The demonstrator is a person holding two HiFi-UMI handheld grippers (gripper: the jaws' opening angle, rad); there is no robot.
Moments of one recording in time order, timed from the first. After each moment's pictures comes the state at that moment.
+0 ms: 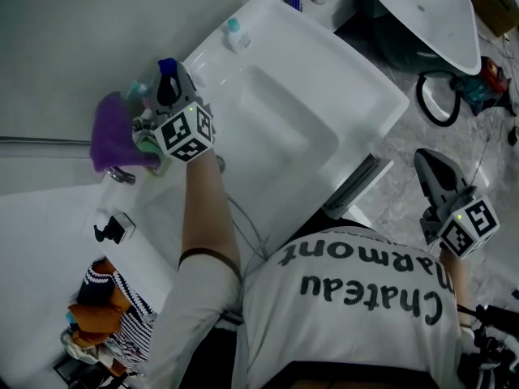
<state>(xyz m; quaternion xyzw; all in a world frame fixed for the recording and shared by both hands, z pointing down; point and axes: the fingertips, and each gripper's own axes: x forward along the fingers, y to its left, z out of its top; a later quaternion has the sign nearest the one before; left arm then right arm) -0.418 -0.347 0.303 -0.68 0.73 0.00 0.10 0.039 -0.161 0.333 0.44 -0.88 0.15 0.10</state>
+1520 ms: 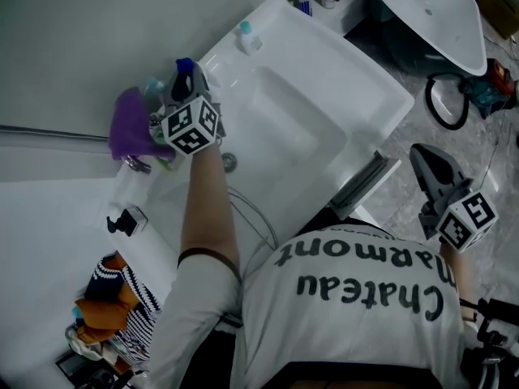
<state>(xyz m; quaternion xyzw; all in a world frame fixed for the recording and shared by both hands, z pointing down) -0.417 -0.347 0.308 -0.70 0.71 -0.02 0.02 0.021 -0.157 0.324 0.41 -0.89 0.15 0.08</state>
